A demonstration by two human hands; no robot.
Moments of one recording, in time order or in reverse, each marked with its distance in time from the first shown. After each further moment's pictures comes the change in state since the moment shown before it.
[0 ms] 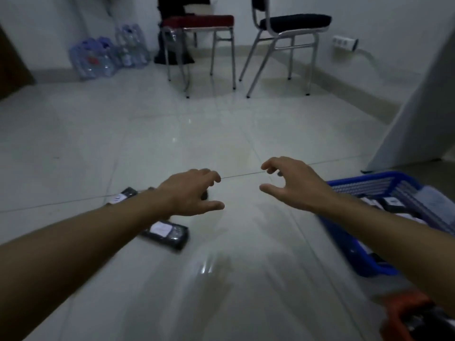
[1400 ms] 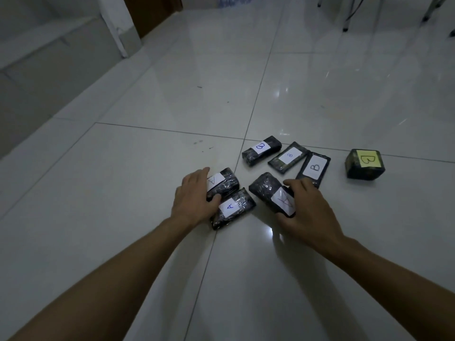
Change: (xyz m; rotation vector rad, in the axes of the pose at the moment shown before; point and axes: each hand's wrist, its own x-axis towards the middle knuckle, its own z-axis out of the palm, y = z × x) left_hand -0.218 -0.230 0.148 -0.270 0.215 -0.932; right_hand 0.061 -0.205 0.291 0.211 -0.145 -0.216
